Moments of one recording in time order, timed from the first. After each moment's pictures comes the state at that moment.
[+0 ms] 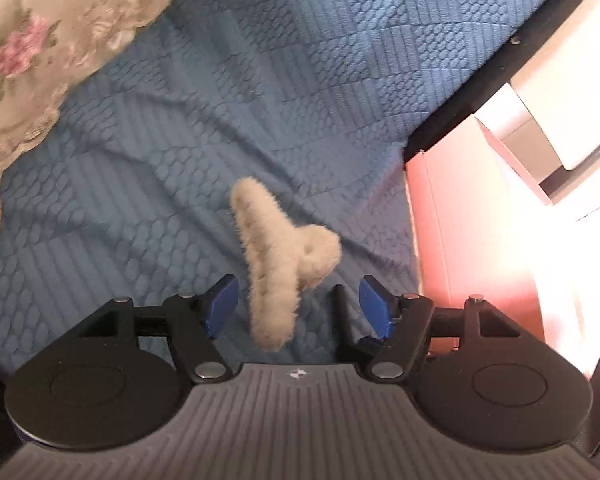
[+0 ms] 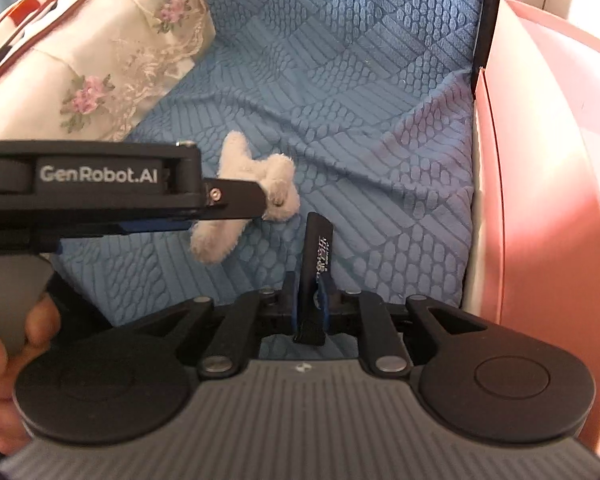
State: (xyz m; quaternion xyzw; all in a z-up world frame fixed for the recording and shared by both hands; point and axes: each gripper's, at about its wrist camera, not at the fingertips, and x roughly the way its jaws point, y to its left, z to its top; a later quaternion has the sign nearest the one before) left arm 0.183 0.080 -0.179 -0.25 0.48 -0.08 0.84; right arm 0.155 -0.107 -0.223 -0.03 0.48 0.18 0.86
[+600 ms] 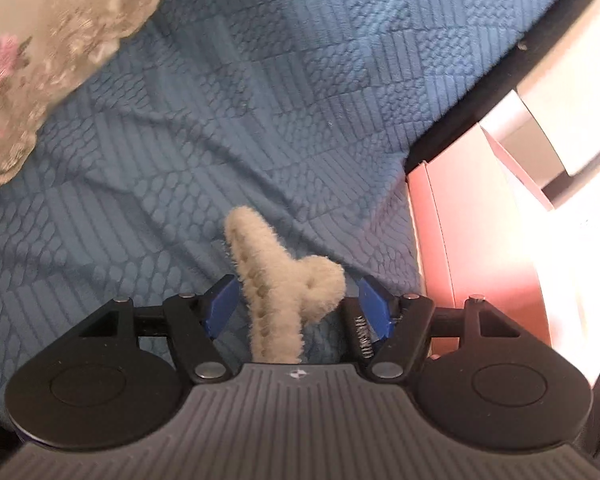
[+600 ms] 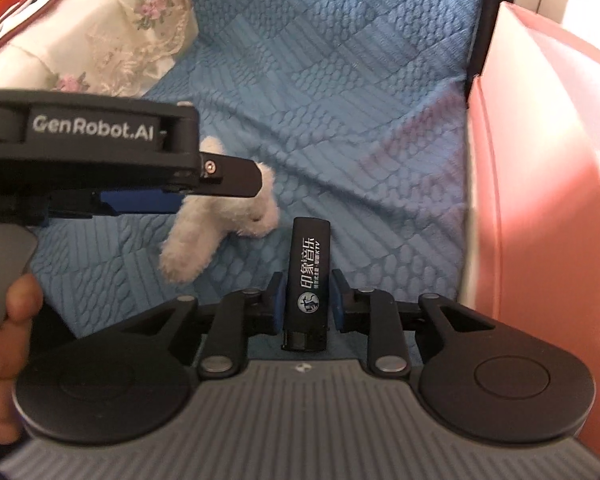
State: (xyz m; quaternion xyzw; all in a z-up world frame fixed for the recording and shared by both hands) left arm 0.210 0.080 -0.176 -0.24 0.48 -0.09 0.84; right arm 0.171 -0.105 -0.229 -0.06 0.47 0.16 0.86
